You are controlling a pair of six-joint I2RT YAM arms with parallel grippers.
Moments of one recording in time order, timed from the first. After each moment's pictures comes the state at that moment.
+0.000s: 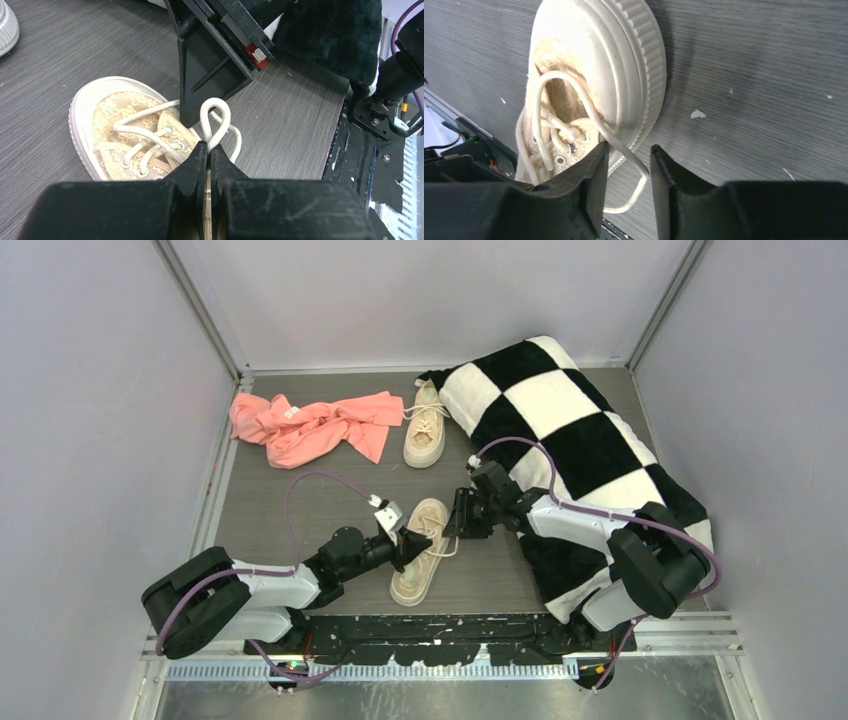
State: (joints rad) left arm -0.91 1.24 0.17 0.95 0.15 -0.23; right arm 0.69 1.49 0.75 -0.16 -0.24 0.73
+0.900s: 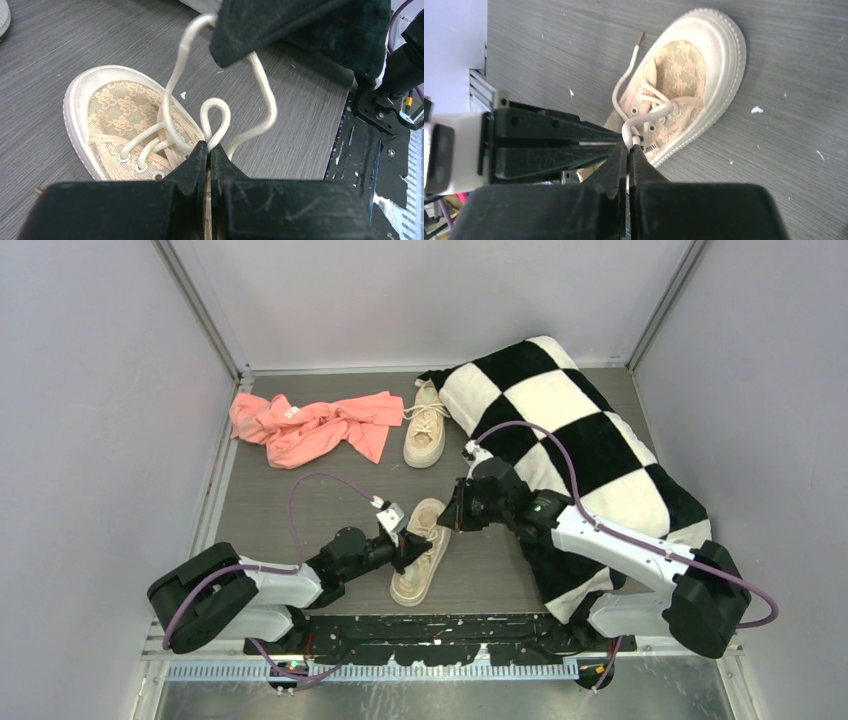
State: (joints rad) left arm -0.91 1.28 0.16 0.96 0.15 -0.24; right arm 0.83 1.23 0.83 -0.28 -0.11 0.74
